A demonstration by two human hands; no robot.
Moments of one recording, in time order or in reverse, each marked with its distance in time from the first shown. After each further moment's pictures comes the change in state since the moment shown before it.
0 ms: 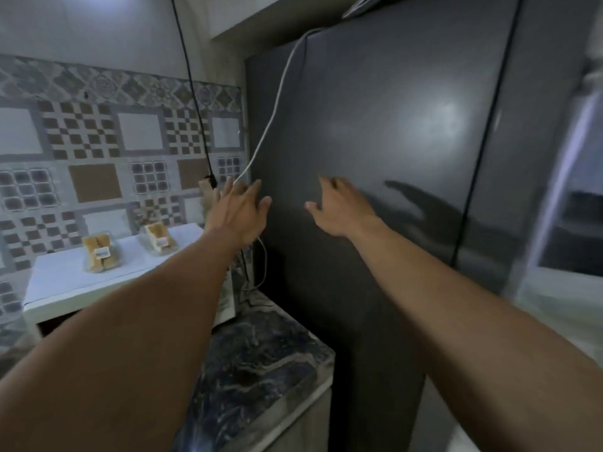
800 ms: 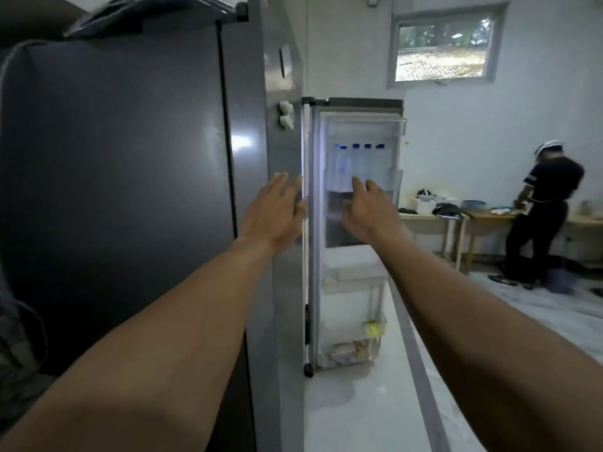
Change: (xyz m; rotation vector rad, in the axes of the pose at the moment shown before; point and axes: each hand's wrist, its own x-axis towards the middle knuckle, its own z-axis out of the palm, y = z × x) left_hand -0.041 0.410 0.012 -0.547 -0.012 0.679; right_hand -0.236 0.277 -0.192 -0.305 0.275 0.628
